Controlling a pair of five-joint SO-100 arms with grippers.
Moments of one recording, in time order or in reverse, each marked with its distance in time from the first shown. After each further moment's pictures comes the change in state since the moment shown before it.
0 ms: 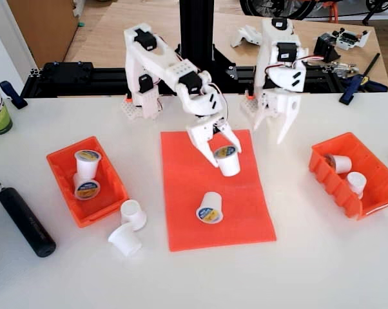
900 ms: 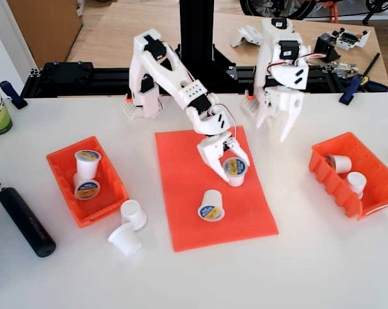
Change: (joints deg) arm 0 -4.0 -13.6 7.7 -23.4 -0.3; arm 1 -1.8 0.0 -1.8 2.1 2.2
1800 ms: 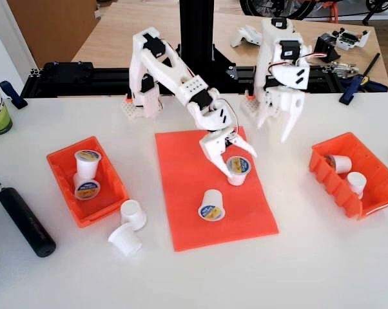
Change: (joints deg) arm 0 -1.0 0.9 -0.9 0.7 3.7; arm 1 0.0 0.0 0.0 -0.2 0.4
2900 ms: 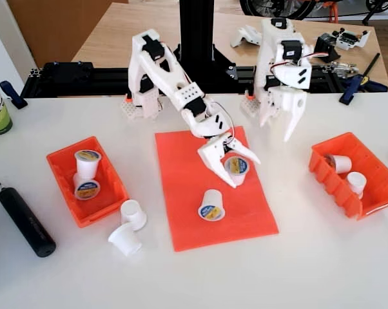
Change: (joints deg) arm 0 3.2 -0.1 2.7 -14.2 -4.9; arm 1 -2.5 0.0 0.0 0.5 3.4
